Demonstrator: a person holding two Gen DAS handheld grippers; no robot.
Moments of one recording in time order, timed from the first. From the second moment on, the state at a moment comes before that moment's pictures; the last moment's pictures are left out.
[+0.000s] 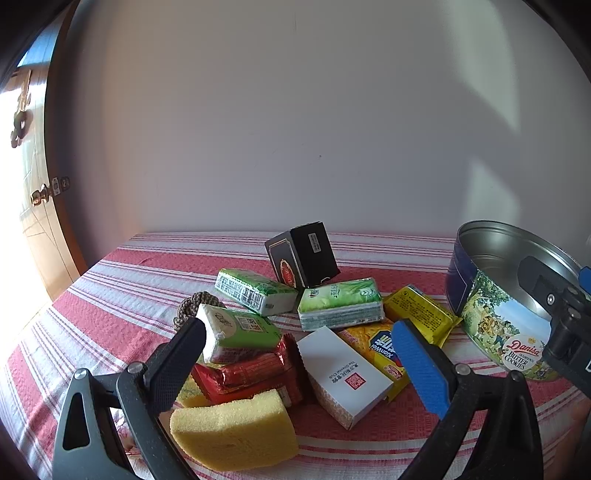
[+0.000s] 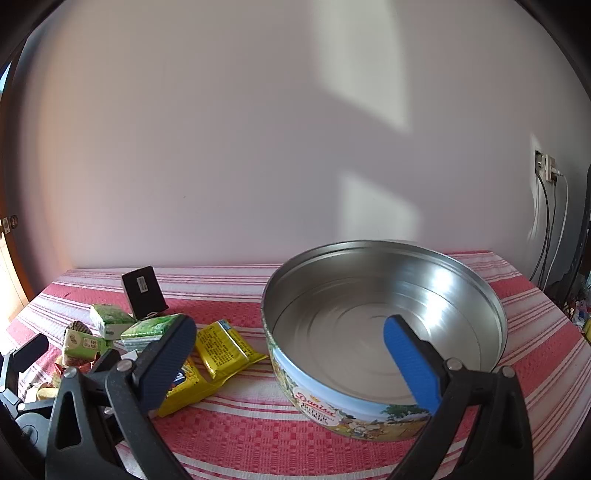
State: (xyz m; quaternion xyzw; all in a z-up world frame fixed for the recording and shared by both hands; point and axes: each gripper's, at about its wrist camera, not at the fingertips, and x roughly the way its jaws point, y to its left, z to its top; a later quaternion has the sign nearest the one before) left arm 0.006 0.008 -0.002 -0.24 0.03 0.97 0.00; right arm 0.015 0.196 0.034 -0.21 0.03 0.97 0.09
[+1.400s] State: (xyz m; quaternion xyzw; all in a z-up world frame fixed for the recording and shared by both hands) left arm 0.026 -0.108 -0.020 -0.33 -0.11 0.93 -0.11; right arm 0.026 0.165 0.037 -0.19 -0.01 0.98 0.03
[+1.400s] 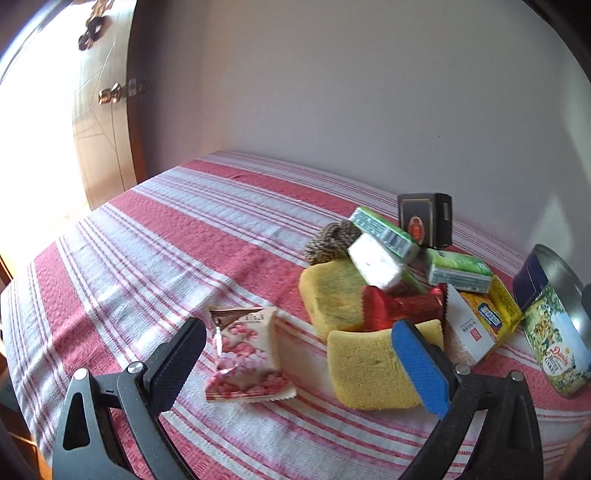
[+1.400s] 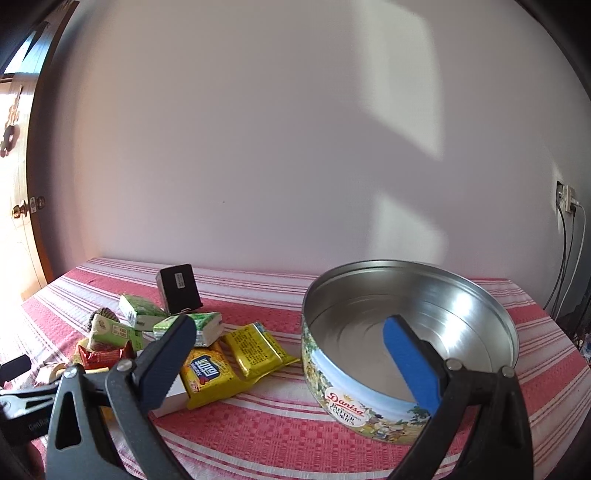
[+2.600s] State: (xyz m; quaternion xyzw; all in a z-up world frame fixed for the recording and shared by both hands) left arm 0.023 -0.152 -0.040 -0.41 -0.12 0.90 -0.05; right arm -0.002 0.064 -0.001 -0.35 0.03 0.90 -0.25
